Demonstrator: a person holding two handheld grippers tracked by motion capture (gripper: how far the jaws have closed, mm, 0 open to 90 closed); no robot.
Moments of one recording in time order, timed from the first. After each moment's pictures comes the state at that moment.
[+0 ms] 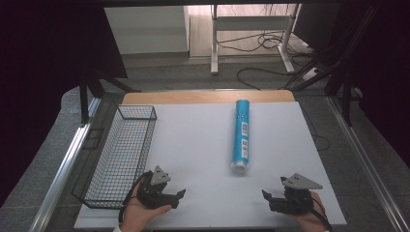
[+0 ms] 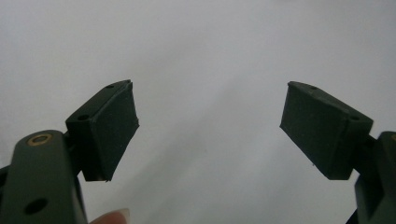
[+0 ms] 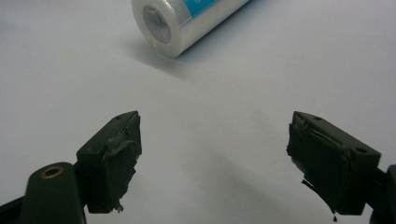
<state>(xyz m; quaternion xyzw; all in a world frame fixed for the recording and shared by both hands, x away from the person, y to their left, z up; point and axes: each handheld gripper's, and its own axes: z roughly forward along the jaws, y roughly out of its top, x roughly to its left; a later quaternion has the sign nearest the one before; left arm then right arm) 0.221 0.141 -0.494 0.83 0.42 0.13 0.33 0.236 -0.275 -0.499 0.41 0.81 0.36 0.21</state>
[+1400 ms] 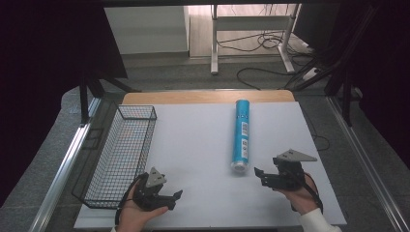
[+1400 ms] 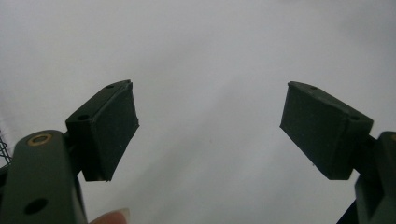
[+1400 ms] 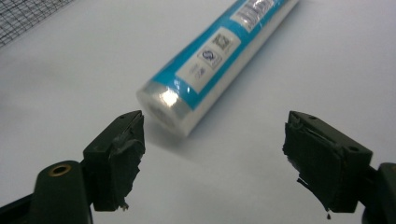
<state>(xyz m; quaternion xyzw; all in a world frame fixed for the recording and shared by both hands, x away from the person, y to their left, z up) 0.213 0.150 -0.492 0.83 0.43 0.14 0.34 0.281 -0.245 -0.454 0.45 0.78 0.39 0.19</state>
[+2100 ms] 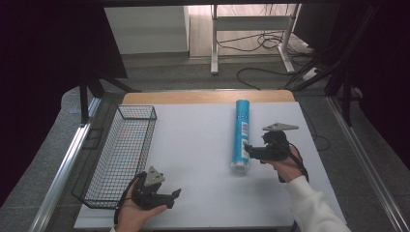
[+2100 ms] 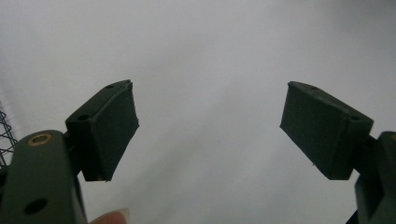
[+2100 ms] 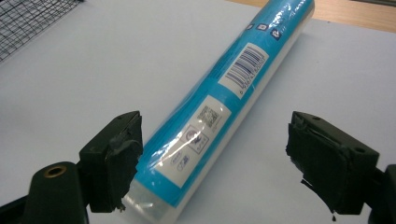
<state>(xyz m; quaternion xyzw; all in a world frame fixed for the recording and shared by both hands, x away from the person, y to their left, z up) 0.215 0.153 -0.492 0.82 0.43 0.14 0.34 0.351 -0.212 -0.434 0.46 0.79 0.37 0.18</state>
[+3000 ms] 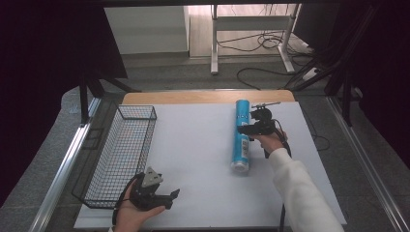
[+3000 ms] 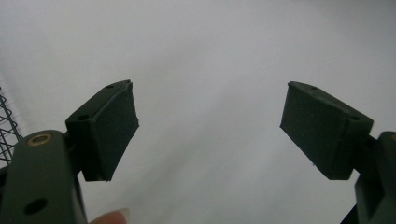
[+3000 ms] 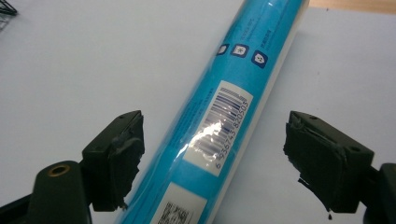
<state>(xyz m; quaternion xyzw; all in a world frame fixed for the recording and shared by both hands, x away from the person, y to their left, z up) 0.212 0.156 -0.491 0.82 0.43 0.14 0.35 0.439 -0.185 -0.446 0.54 0.77 0.31 0.15</state>
